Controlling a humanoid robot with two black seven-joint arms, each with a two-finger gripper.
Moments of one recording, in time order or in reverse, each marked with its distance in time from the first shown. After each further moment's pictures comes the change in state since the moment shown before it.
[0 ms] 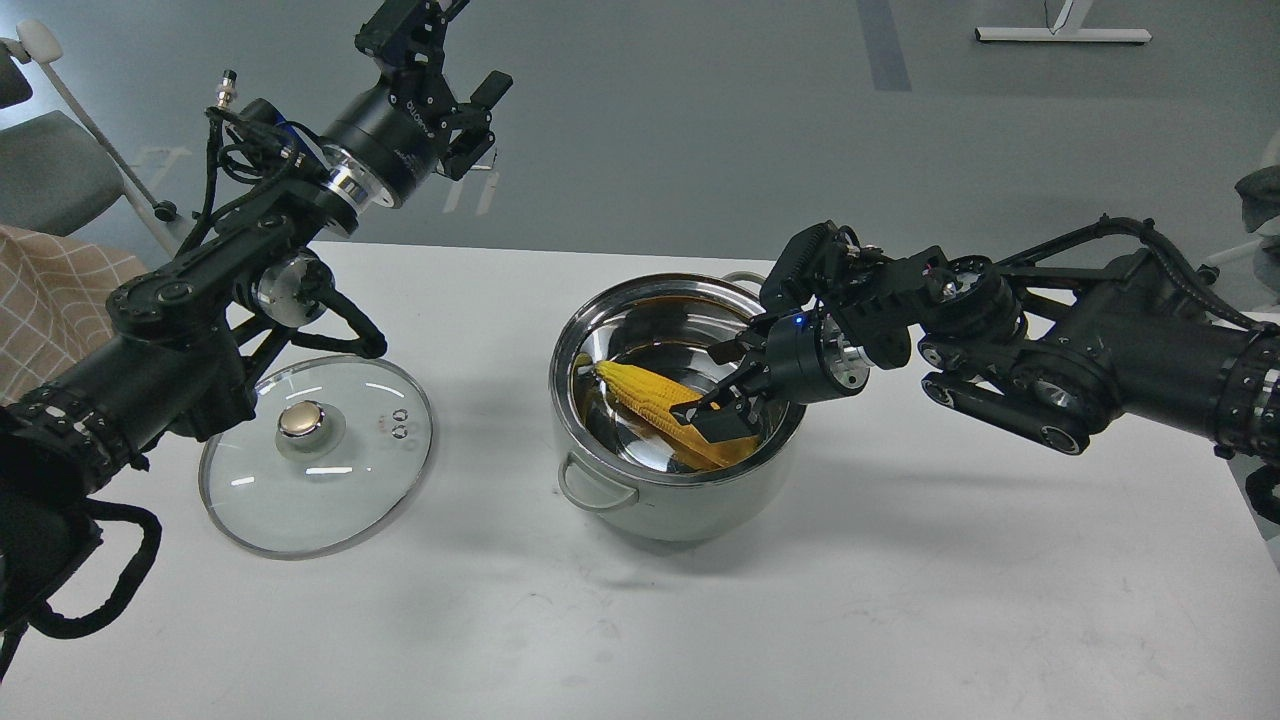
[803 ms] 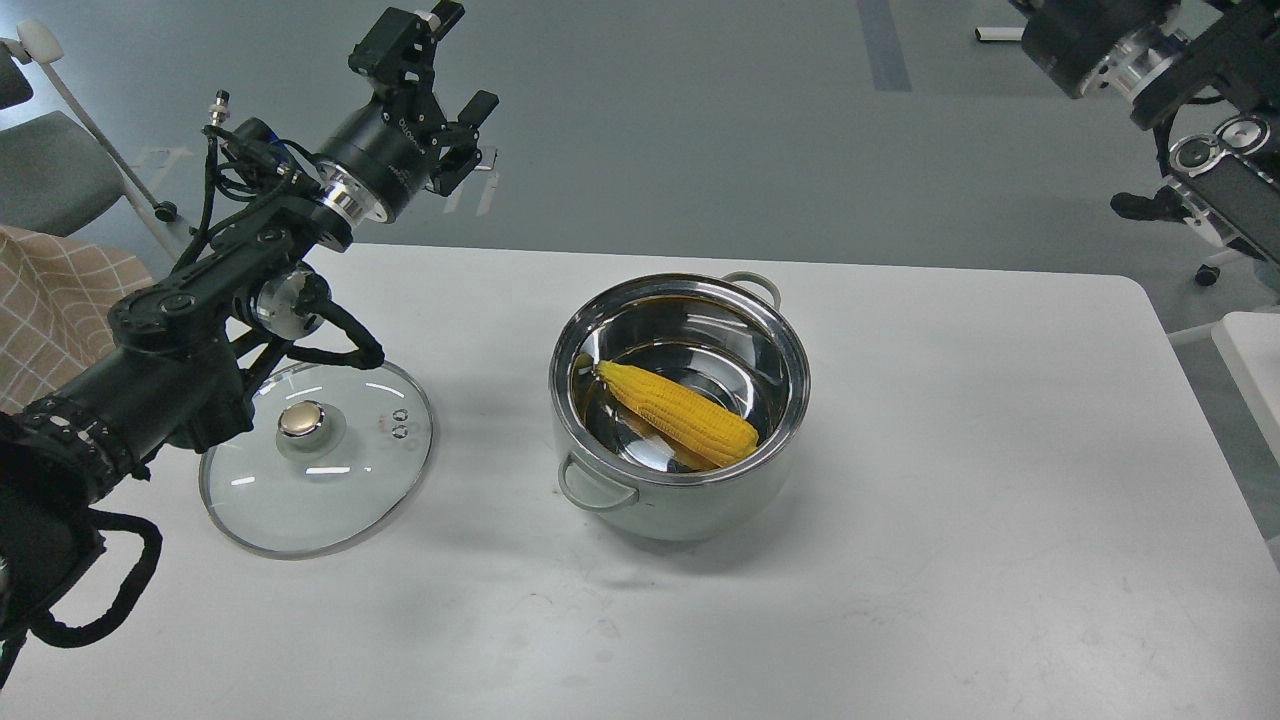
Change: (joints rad) left arm 0.022 -0.009 0.003 0.055 0.002 0.012 0.000; right arm -0.230 -0.247 0.794 -0.080 0.752 -0.192 0.000
